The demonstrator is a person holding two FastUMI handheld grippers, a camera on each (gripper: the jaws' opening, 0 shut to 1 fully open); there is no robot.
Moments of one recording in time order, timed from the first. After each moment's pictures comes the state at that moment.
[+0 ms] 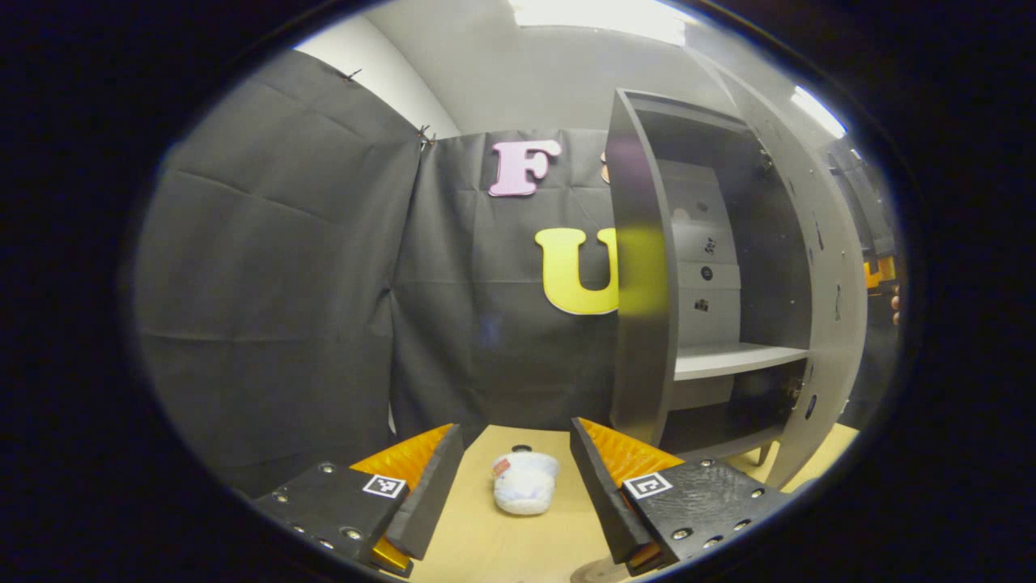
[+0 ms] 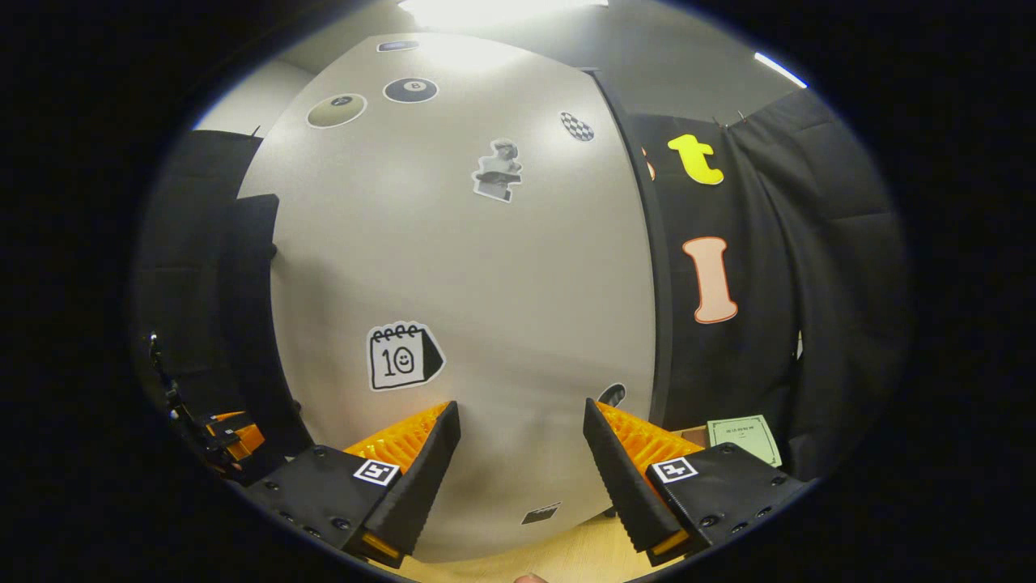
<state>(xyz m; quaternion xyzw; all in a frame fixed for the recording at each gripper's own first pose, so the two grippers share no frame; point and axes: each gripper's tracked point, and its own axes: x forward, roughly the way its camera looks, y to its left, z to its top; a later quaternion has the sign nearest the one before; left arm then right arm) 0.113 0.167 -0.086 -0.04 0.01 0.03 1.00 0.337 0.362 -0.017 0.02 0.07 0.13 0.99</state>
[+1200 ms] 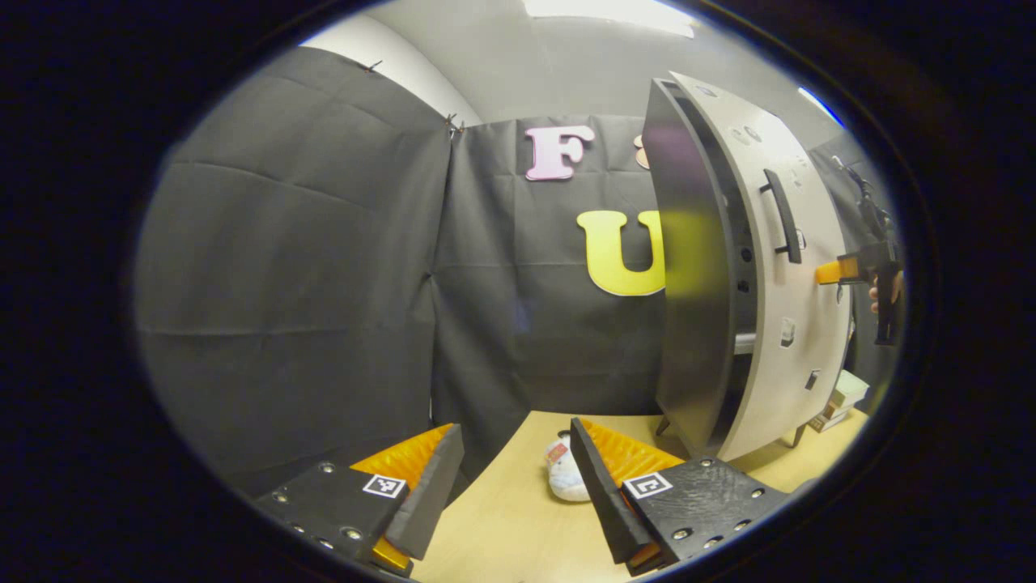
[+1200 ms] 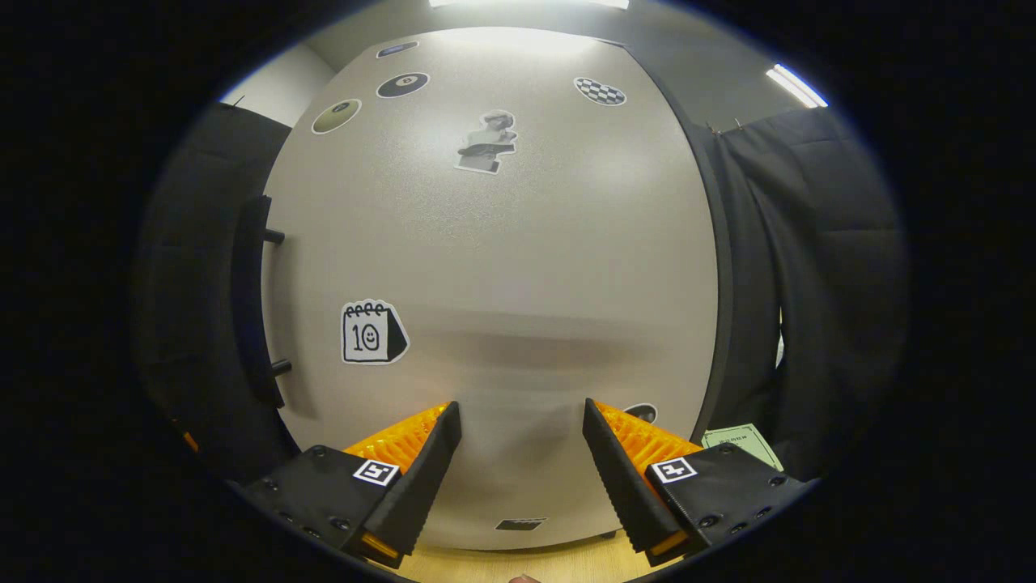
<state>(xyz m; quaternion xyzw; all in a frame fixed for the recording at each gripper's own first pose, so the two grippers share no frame) 0.100 0.239 -0.115 -0.03 0.04 0.08 1.00 0.374 0.389 -0.044 0.00 0.08 0.07 0.99</state>
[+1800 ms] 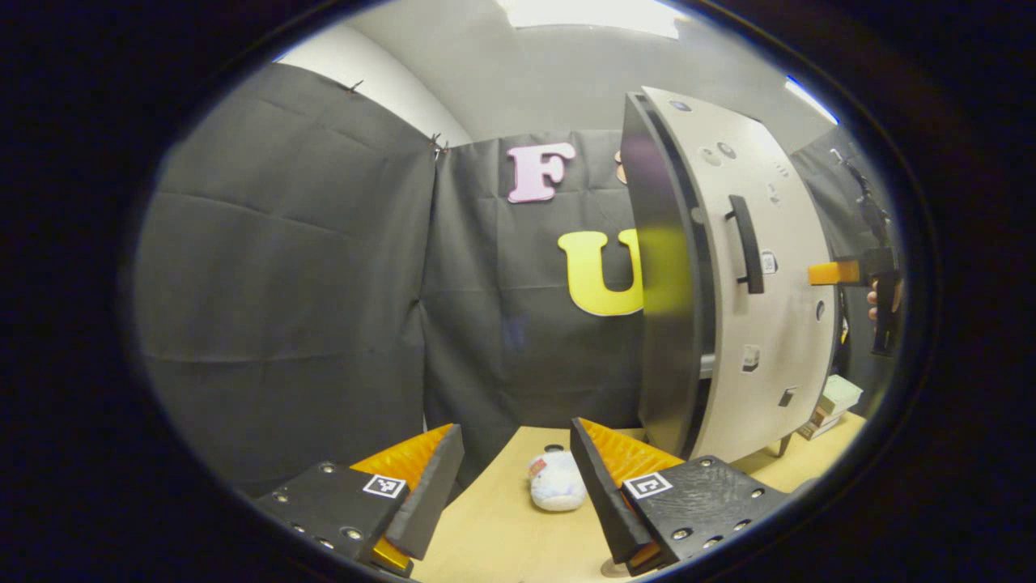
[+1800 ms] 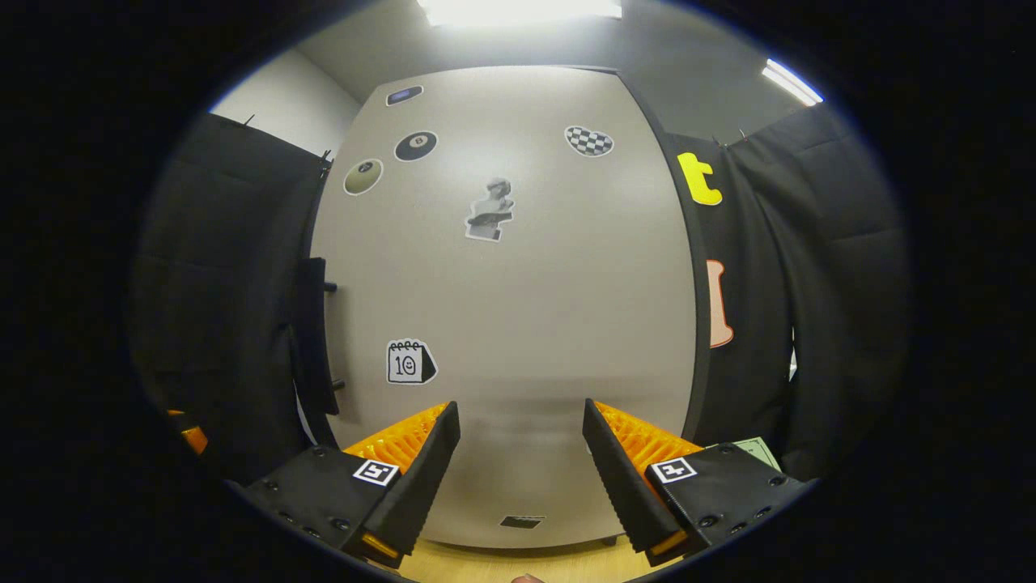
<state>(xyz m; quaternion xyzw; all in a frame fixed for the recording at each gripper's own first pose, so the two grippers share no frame) 0.077 0.178 -0.051 -0.01 0.01 0.07 1.00 0.320 0.366 0.001 0.01 0.03 0.13 0.99</state>
